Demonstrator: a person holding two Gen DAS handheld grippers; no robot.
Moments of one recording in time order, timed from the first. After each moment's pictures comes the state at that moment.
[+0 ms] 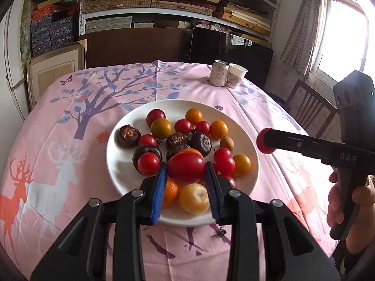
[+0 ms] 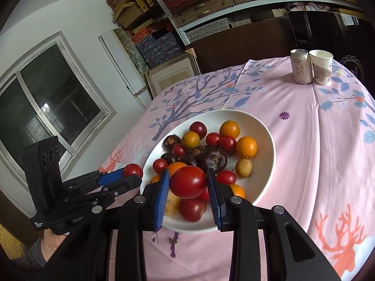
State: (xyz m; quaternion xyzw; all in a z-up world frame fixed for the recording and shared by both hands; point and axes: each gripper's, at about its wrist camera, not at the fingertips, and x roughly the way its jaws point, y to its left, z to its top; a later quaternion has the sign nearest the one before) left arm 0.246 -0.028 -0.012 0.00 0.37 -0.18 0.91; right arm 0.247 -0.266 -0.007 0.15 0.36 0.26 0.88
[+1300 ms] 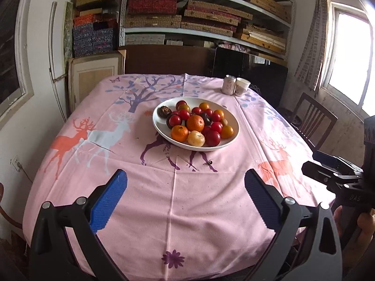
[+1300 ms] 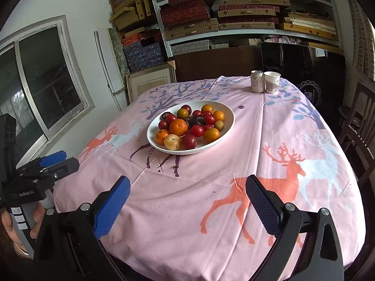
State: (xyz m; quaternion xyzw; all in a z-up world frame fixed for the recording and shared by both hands) left arm 0.015 0.007 0.046 -0.02 0.31 -0.09 0.95; right arm 0.014 -0.269 0.024 0.06 0.31 0.14 0.94
